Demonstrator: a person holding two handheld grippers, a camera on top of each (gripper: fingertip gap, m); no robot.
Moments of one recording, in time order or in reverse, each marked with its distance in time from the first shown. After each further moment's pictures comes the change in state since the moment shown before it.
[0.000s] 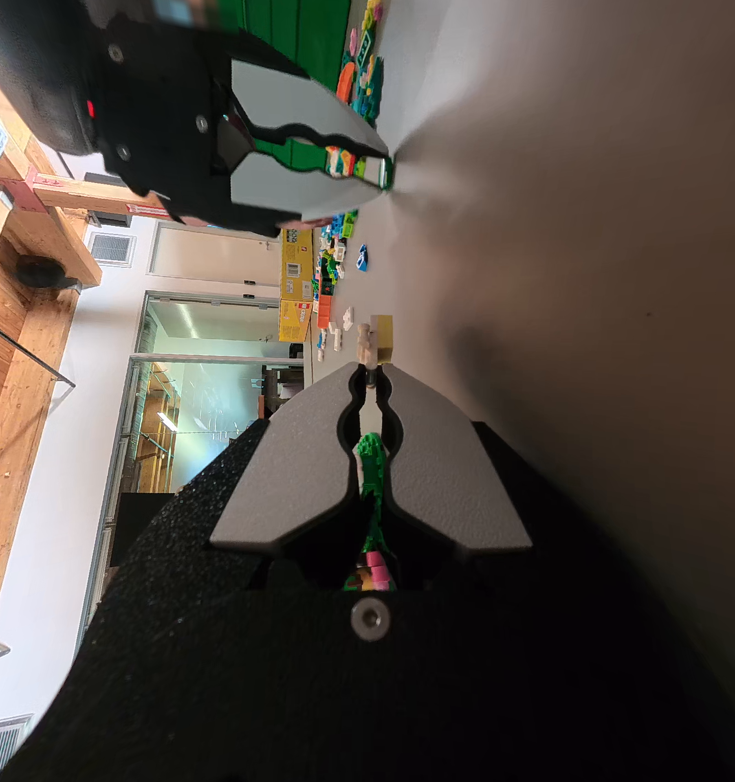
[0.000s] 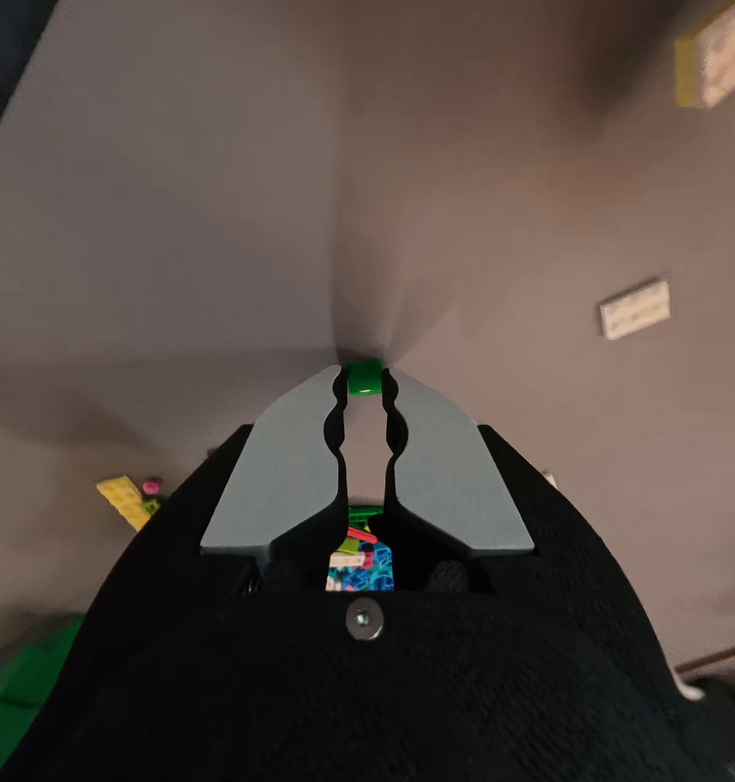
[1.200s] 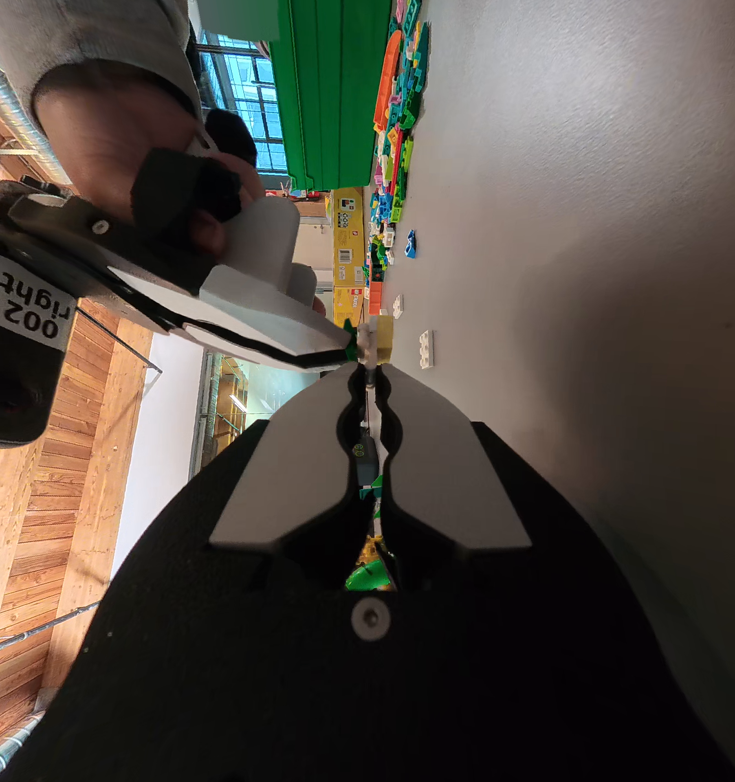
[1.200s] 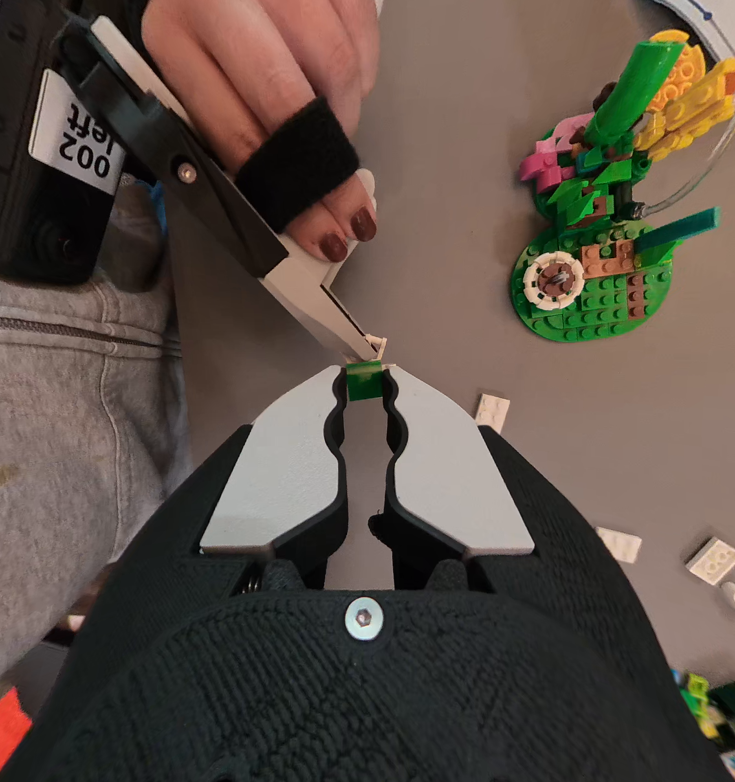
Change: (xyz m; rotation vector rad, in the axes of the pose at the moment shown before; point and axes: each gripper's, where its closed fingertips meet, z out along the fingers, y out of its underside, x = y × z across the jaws) left arm -0.020 -0.002 -0.006 -0.058 -0.133 0.105; right arm 0.100 -0.097 -0.047 0.399 0.077 0.907
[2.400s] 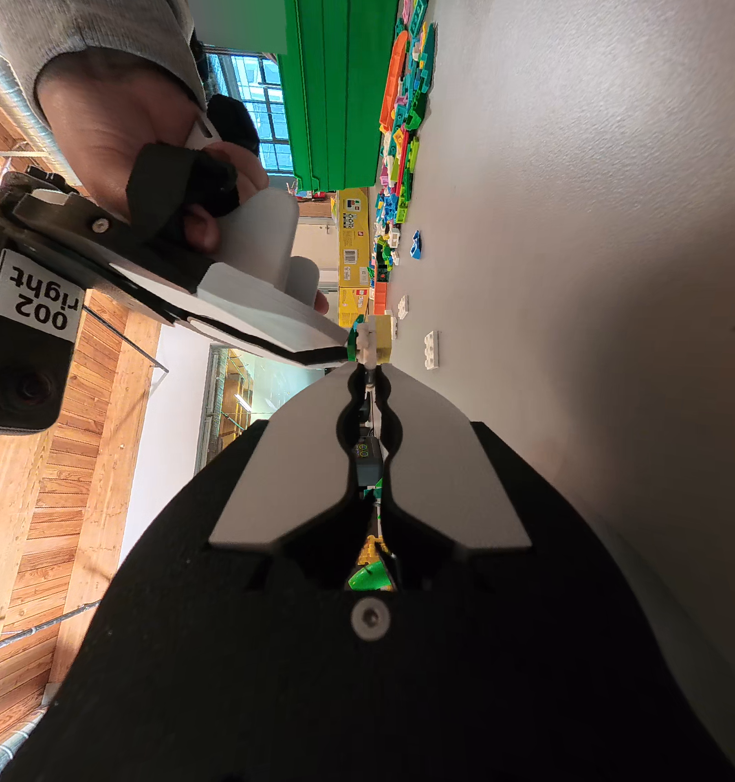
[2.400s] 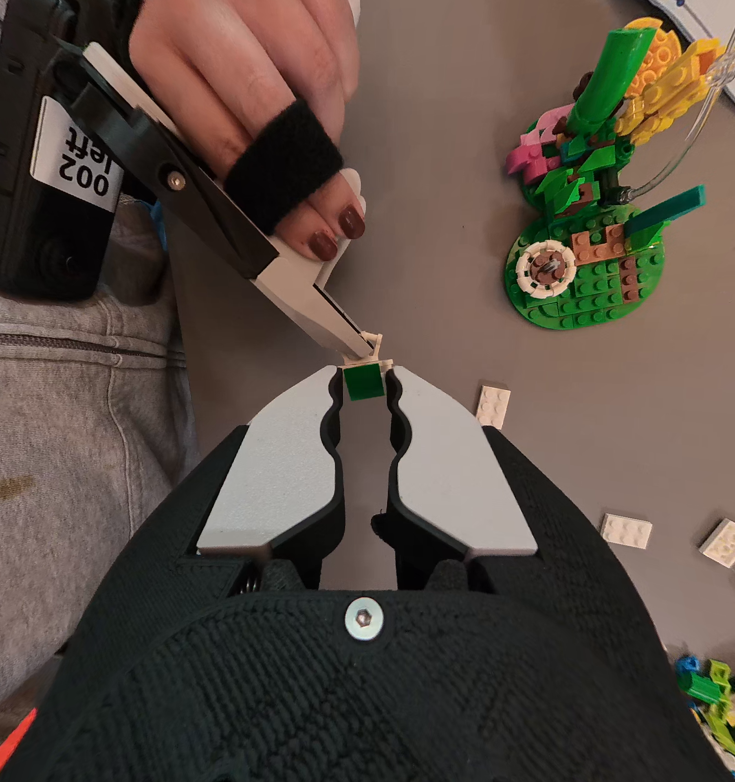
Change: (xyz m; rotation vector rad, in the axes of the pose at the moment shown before) left arm -0.003 0.000 0.000 0.000 -0.014 0.003; right arm 0.003 0.001 -0.004 0.019 0.015 0.058
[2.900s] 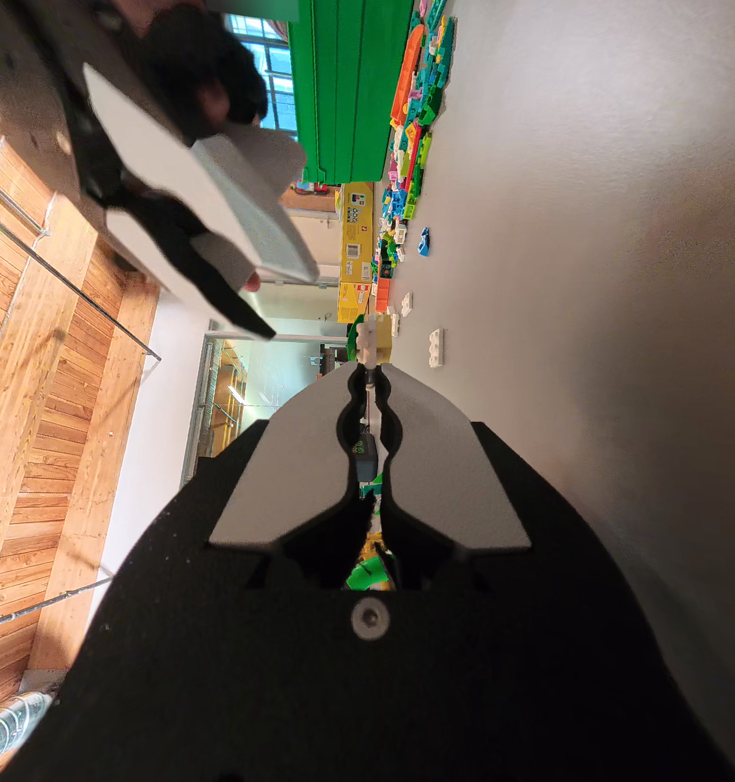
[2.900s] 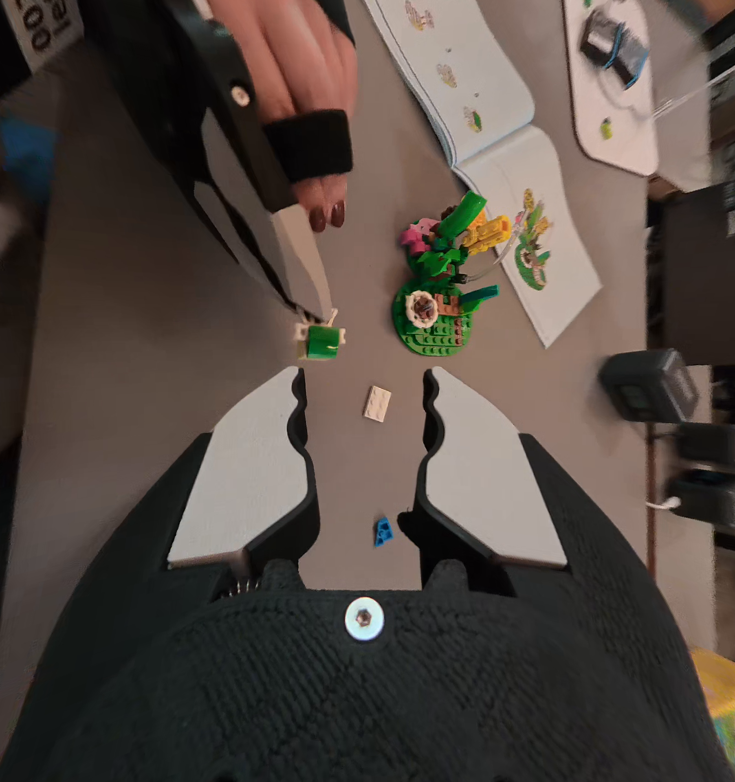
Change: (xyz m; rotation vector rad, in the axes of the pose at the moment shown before) left arm -0.003 0.003 0.002 -0.009 -0.008 -0.046; right arm 0.011 0.000 -0.038 0.185 0.419 -0.417
